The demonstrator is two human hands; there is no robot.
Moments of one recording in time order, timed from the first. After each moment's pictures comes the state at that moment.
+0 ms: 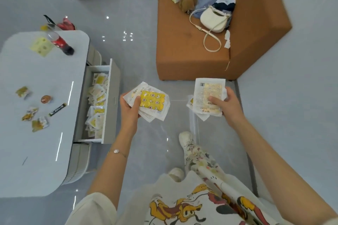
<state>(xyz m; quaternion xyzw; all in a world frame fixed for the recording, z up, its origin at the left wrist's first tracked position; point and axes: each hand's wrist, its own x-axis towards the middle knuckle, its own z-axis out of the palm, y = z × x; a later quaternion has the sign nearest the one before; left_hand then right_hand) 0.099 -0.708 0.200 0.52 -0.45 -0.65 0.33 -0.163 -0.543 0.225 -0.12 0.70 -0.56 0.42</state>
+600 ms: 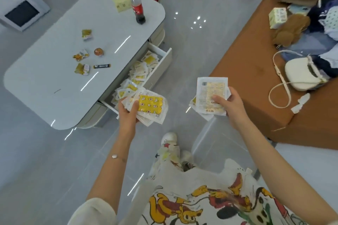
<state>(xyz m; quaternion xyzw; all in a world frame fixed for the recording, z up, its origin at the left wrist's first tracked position) 0.150 -0.775 0.171 0.66 -0.20 -0.52 0.50 -0.170 -0.810 0.214 -0.31 0.64 -0.38 0.59</state>
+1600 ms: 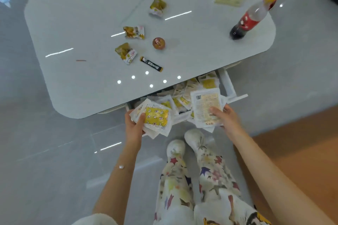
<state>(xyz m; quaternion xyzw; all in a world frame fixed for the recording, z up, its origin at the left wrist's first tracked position) 0.346 -0.945 -0.070 0.73 0.09 -0.42 0.53 0.136 -1.146 -0.016 -0.42 0.62 -0.07 0.66</state>
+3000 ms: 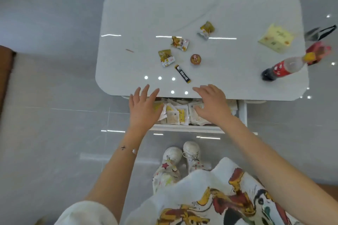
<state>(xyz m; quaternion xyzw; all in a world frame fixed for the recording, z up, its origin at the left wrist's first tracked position) 0.357 -0.956 0.079 0.95 -0.26 -0.16 0.12 0.254 -1.176 0.091 -0.95 0.17 0.14 0.23</state>
